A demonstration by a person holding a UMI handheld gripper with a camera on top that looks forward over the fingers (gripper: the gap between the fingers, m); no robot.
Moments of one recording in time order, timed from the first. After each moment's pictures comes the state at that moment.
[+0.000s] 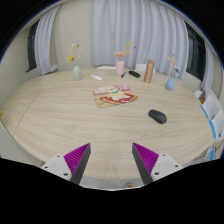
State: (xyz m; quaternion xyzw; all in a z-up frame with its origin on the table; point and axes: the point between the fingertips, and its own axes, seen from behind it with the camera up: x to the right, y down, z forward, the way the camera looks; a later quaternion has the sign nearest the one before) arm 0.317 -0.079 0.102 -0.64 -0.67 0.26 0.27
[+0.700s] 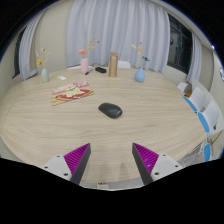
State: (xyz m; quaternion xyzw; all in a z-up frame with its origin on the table) arm 0.315 0.142 0.062 -0.68 -0.62 0.23 0.32
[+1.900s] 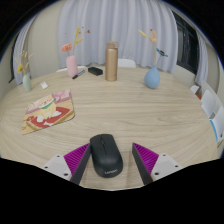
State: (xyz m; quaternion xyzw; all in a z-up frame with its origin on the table) arm 0.071 0.197 -0.012 -0.67 -0.63 0.24 0.30
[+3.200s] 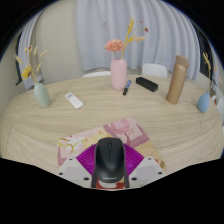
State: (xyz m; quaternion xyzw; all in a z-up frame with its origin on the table) arm -0.105 -0.054 0.002 -0.65 -0.65 0.29 0.26
